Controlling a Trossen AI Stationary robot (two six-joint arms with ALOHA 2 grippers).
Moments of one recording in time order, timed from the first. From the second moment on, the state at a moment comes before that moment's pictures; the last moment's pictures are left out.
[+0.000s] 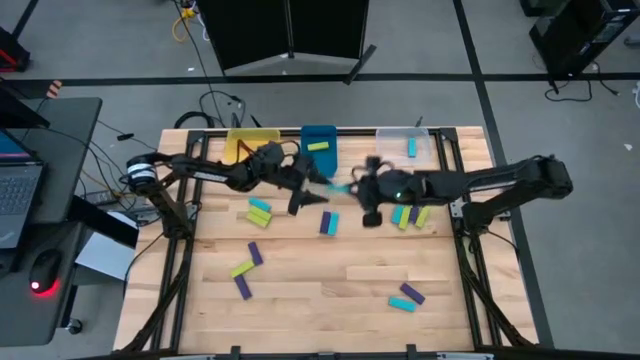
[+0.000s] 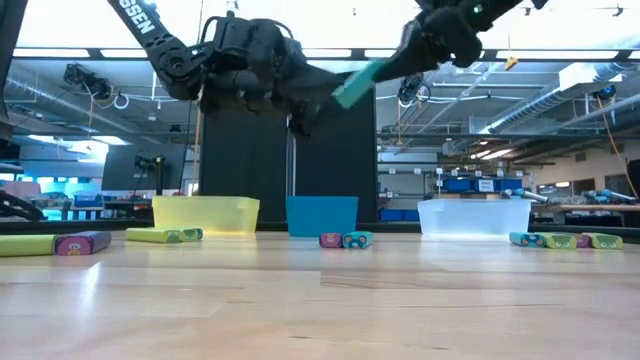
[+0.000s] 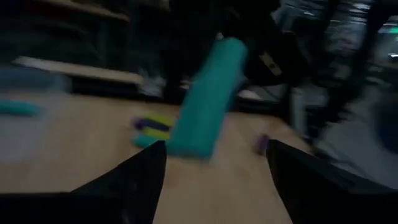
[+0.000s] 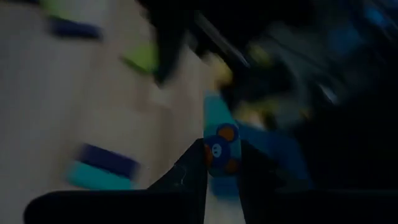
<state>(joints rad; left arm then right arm) 0.34 1.65 0.80 0.73 0.58 -0.15 -0.01 1.27 0.94 -0.22 0.35 -0.37</state>
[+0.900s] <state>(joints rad) 0.39 1.62 0.80 0.82 0.62 -0.11 -0.87 1.55 1.03 -0.61 0.00 0.09</state>
